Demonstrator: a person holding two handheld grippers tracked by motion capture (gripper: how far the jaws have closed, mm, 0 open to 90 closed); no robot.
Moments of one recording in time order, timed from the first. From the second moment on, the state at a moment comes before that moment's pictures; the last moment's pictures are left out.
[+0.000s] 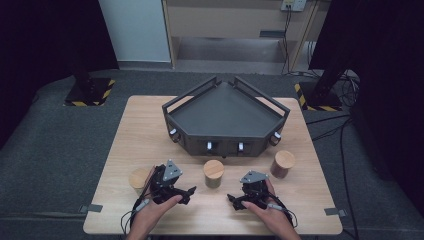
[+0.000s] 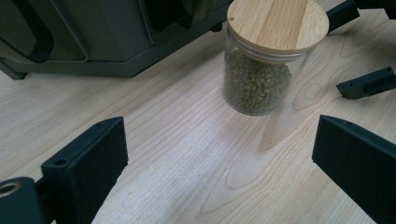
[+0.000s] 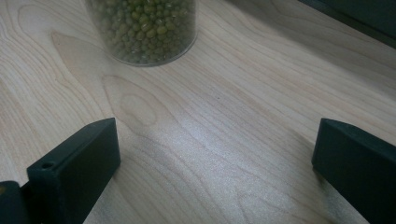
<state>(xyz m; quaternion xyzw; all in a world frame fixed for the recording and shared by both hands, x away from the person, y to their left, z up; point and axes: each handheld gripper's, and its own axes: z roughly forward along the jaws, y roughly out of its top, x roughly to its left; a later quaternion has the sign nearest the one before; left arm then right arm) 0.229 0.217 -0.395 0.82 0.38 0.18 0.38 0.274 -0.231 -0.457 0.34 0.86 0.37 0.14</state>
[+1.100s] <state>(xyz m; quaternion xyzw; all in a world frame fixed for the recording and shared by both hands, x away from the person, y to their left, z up) 0.217 0.255 -0.387 0.81 0.40 0.20 0.38 0.274 -0.231 -0.457 0.34 0.86 0.37 0.14</state>
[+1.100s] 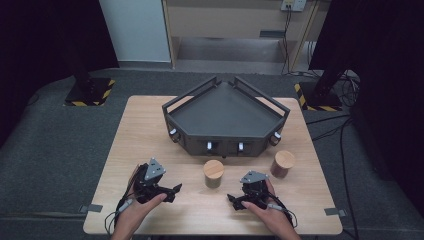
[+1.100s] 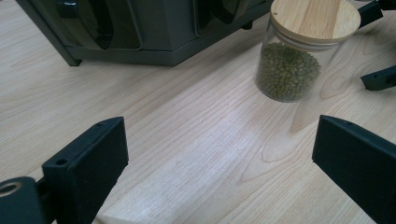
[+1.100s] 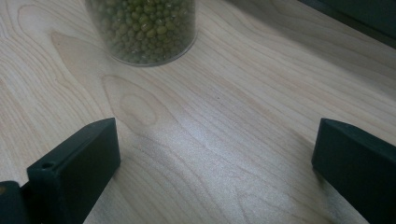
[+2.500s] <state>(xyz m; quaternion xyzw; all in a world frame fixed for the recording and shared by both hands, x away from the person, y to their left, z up) 0.205 0.291 -0.391 0.79 0.43 0.22 0.37 0.273 -0.231 -0.457 0.34 0.86 0.37 0.14</state>
